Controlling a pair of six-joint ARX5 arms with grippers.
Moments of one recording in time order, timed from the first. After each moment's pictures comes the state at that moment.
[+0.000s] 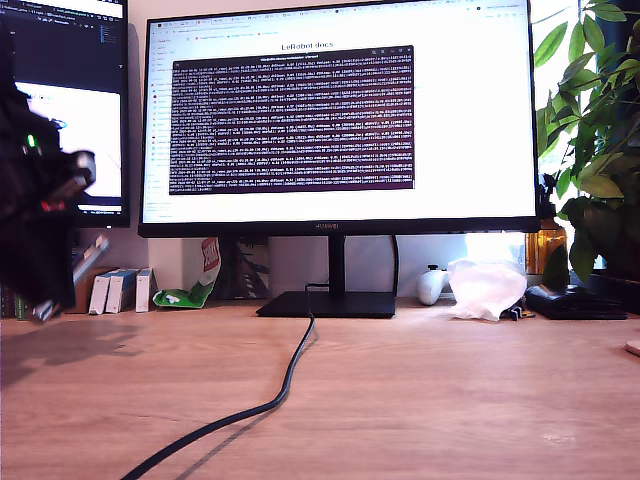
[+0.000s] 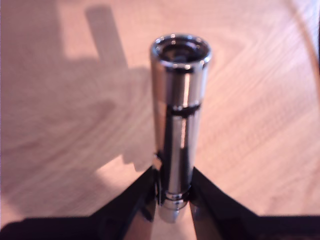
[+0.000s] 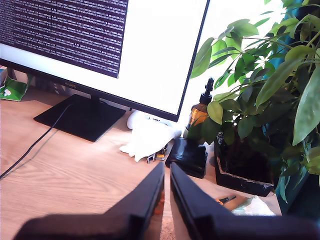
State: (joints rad) left arm -0.03 1.97 1.47 -1.10 0.46 0.34; right arm 0.11 0.19 0.65 -0.62 -0.02 -0.23
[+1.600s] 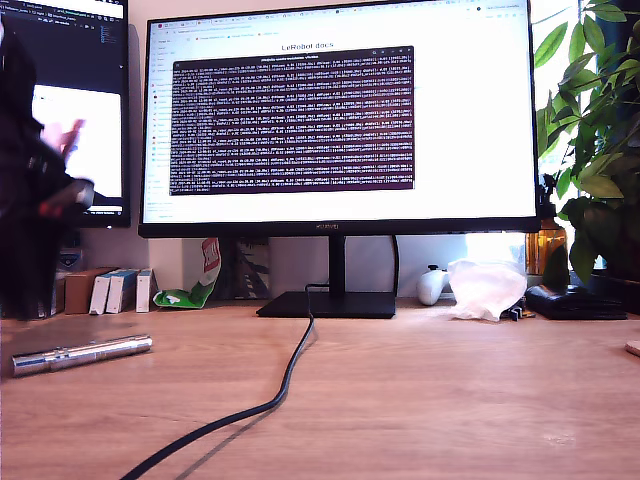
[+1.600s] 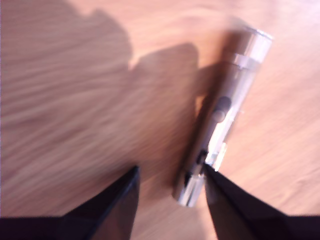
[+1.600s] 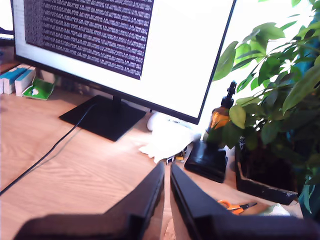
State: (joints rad) left arm -0.01 2.10 1.72 -1.35 0.42 0.33; right arm 0.11 0.19 0.65 -0.63 -0.10 -0.24
